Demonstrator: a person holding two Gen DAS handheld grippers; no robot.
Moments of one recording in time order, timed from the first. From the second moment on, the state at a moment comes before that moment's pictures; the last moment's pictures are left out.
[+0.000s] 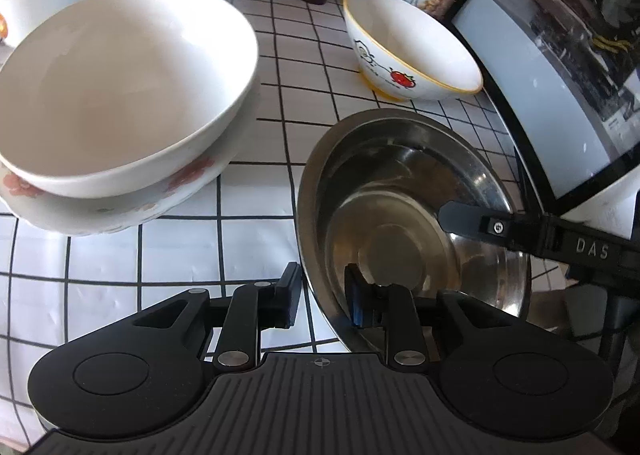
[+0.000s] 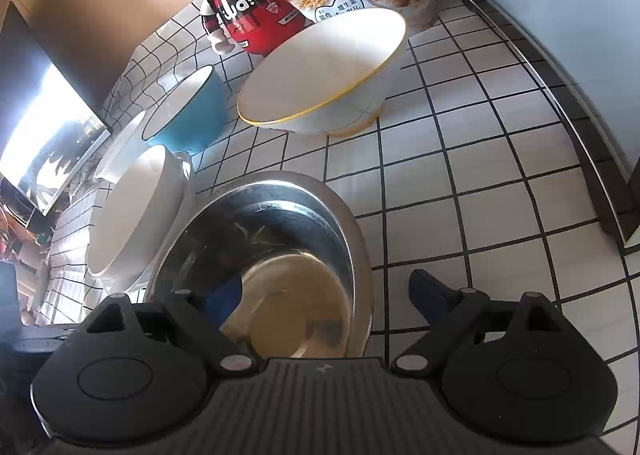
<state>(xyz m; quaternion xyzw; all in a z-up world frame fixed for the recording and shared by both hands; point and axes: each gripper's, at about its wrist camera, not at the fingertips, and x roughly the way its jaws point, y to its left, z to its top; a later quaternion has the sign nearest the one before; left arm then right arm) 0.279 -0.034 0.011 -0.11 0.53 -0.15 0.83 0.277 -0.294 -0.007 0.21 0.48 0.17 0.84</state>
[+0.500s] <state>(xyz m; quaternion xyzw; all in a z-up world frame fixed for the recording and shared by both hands) 0.279 -0.028 0.010 -0.14 0.53 -0.13 0.83 0.276 -0.280 -0.003 0.11 0.48 0.20 0.85</state>
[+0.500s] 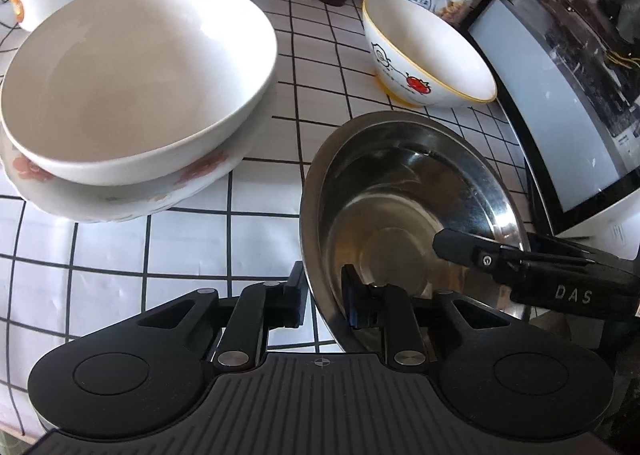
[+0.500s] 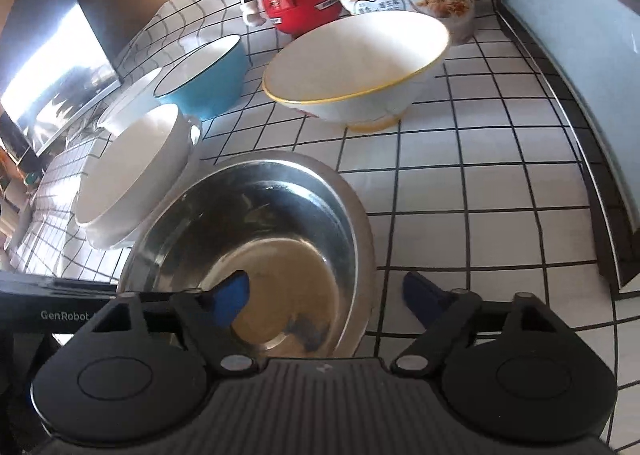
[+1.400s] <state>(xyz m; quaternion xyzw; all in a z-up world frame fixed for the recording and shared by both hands) 0.272 -0.046 0.023 -0.12 0.56 -0.14 0.81 0.256 -0.271 0.017 0.06 0.48 0.19 0.85</state>
